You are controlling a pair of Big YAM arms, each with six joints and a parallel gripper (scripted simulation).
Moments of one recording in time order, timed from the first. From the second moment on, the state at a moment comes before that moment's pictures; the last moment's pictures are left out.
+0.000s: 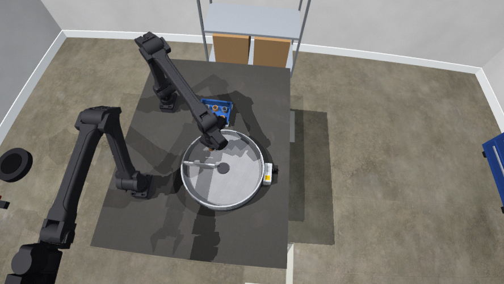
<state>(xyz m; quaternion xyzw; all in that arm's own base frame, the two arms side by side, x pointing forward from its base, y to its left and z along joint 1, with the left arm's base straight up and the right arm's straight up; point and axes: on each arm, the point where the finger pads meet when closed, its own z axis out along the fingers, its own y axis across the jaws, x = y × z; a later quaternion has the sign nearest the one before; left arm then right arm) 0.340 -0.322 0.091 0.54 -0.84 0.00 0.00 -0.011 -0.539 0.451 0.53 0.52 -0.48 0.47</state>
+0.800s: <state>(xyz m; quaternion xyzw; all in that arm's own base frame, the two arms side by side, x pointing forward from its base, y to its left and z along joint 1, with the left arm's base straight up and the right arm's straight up) 0.340 -0.321 0.061 0.54 -0.84 0.00 0.00 -0.011 -0.539 0.451 0.53 0.52 -0.48 0.47</state>
